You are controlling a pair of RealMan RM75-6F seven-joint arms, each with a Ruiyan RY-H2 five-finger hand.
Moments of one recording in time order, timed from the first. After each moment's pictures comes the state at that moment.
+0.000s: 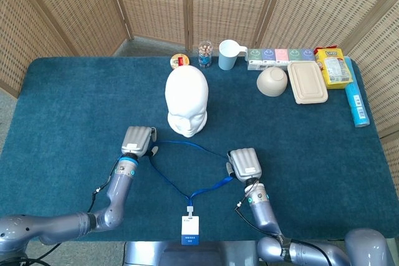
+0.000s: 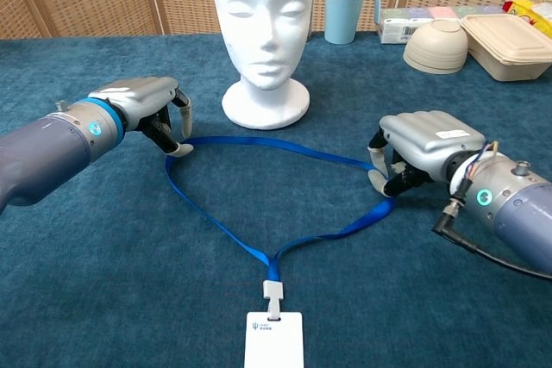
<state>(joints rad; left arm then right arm) -0.81 -1.83 -0.26 -1.29 0.72 1.05 0.68 0.62 -1.85 0.18 -1.42 -0.94 1.17 -0.75</state>
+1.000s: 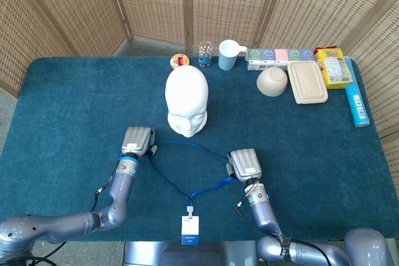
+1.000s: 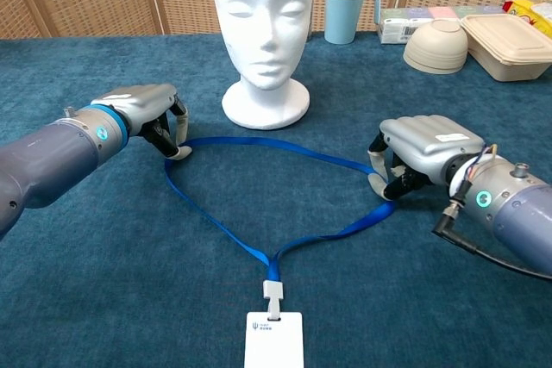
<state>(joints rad) -0.82 -1.87 -0.28 -1.23 0.67 1.04 0.68 0.62 -1.85 0.18 -1.41 -0.93 1.16 -0.74</state>
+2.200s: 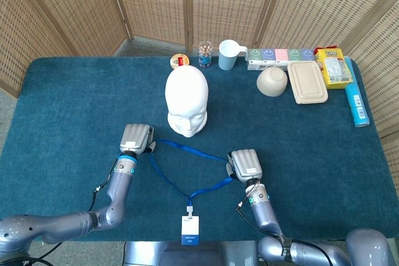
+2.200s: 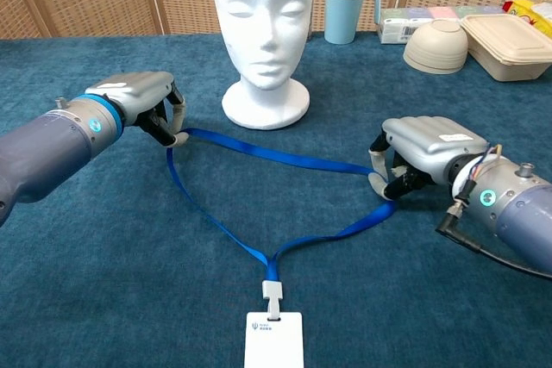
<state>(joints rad) -0.81 -1.84 -0.27 -1.26 0.75 1.08 0.66 0.61 -1.84 0.19 -1.43 -0.93 1.16 -0.69</state>
